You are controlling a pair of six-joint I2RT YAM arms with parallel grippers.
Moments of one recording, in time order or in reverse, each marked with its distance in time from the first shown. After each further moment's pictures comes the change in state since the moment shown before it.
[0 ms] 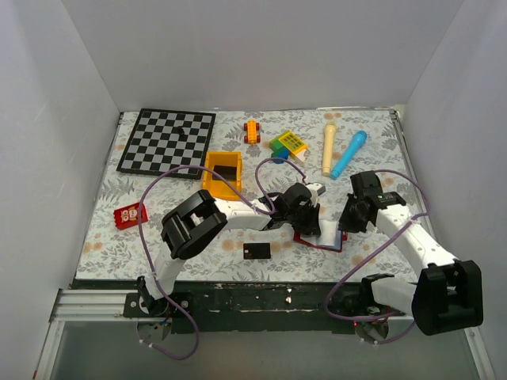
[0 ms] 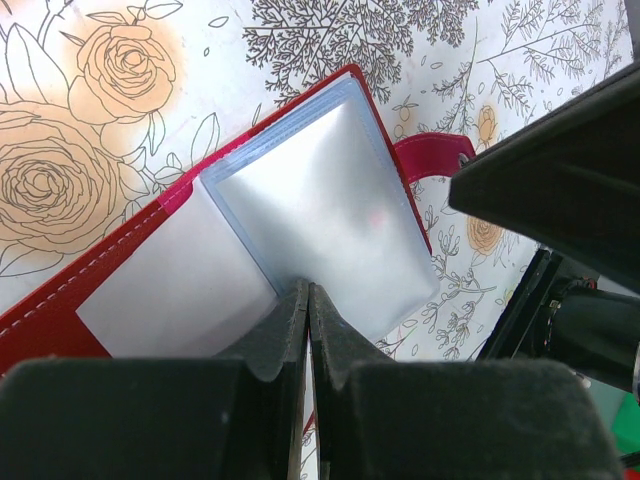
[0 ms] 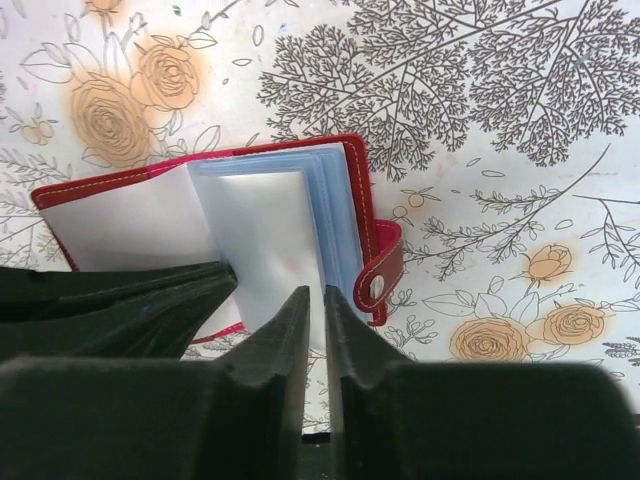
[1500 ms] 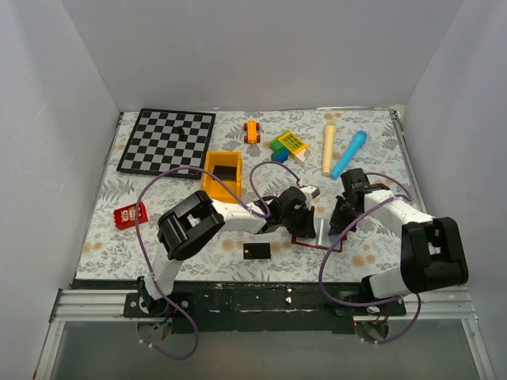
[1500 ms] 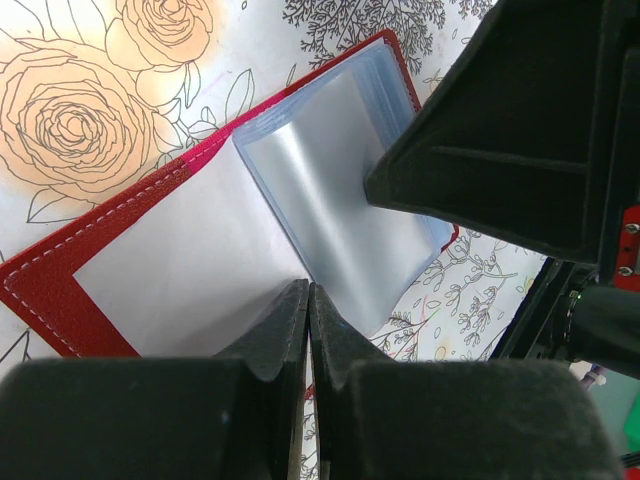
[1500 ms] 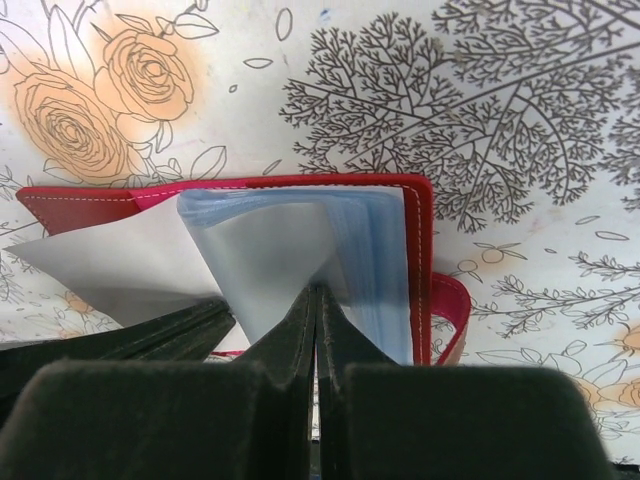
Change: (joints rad) left arm 0.010 -0.032 -0.090 0.050 -0.029 -0.006; right arm 0.000 0.244 0.022 0.082 -0.124 -0.012
